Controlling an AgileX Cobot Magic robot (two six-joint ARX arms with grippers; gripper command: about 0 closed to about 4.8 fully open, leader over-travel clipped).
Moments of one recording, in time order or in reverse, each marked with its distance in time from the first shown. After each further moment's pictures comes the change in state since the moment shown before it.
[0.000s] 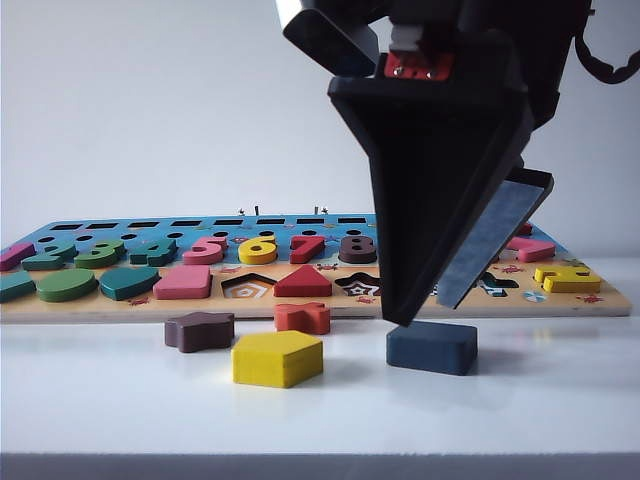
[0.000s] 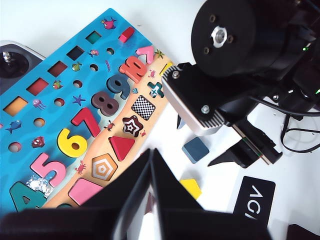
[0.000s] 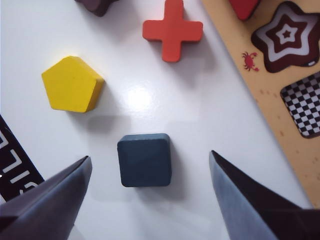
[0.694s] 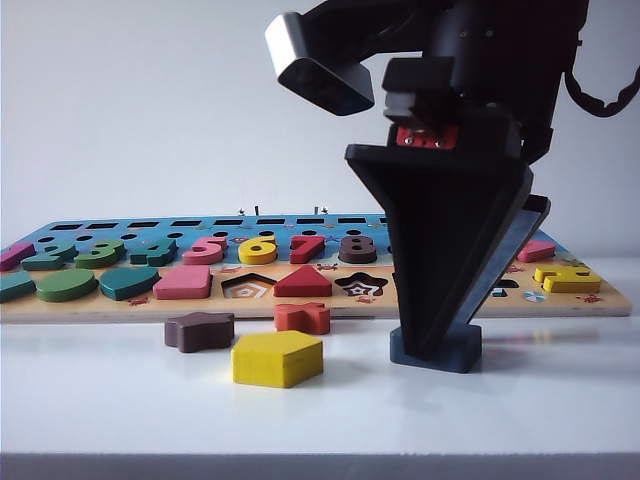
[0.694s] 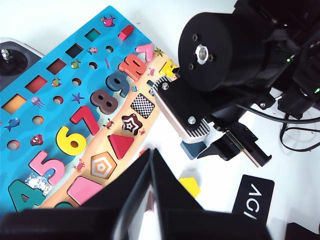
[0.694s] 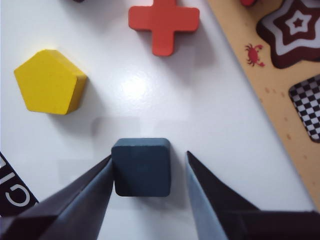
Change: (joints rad) left arm 0.000 0.000 0.000 -0.008 0.000 0.000; right arm 0.000 0.053 0.000 0.000 0.015 0.000
